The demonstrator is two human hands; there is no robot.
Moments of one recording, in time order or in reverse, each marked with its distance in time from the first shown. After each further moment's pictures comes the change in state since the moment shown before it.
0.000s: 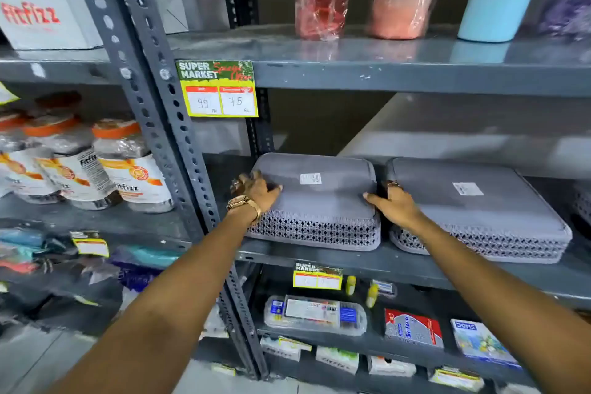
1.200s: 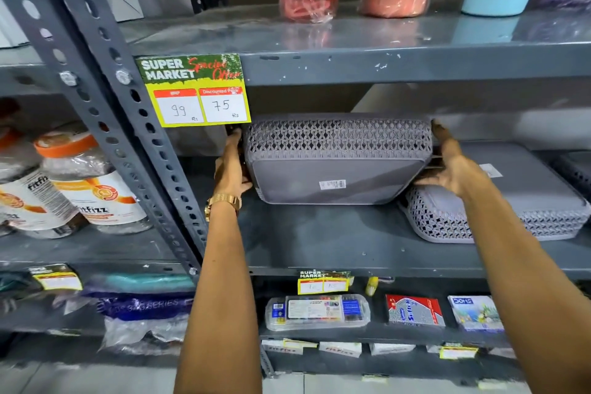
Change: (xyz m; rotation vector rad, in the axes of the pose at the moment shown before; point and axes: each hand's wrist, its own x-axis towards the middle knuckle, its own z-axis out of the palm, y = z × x) left_hand 0.016 0.020 -0.050 -1.326 -0.042 -0.269; right_hand 0.015 -0.017 -0.077 0.838 0.211 0.366
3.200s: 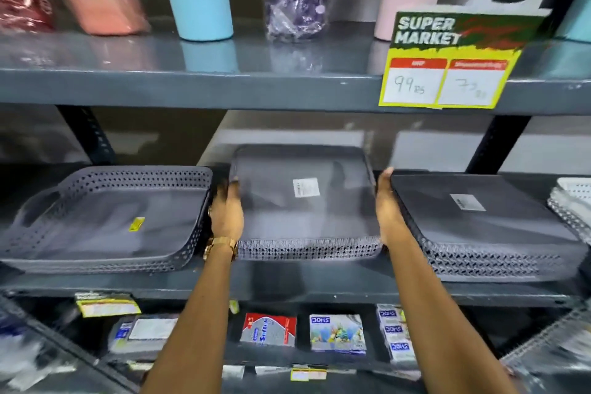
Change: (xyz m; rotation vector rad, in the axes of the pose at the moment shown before) left_hand -0.108 -0.183 0.330 0.381 0.122 0.298; right_hand 0.129 0.018 -0.309 0.880 -0.125 0.051
